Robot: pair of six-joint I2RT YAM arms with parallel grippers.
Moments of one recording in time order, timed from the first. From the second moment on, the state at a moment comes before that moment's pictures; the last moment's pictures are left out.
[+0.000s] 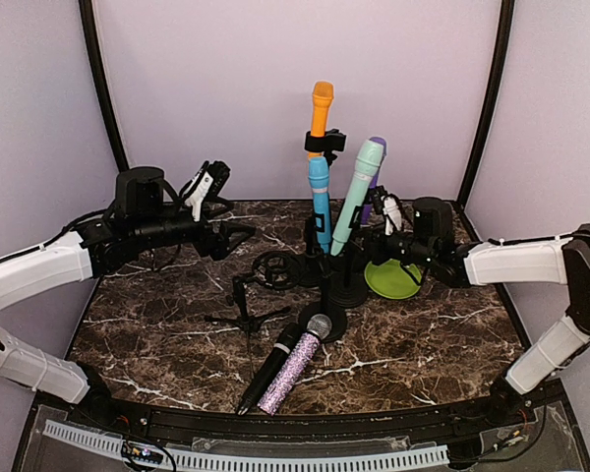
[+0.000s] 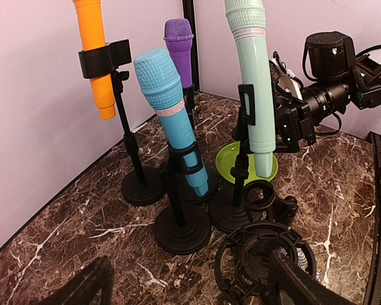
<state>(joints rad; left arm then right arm) -0.66 1.23 0.98 -0.04 0.27 0.16 0.58 1.50 0.81 0.38 -0.28 0.19</state>
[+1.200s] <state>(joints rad) -0.70 1.25 0.99 -0.01 0.29 0.15 0.64 1.28 0.86 0.35 -0.12 0.17</state>
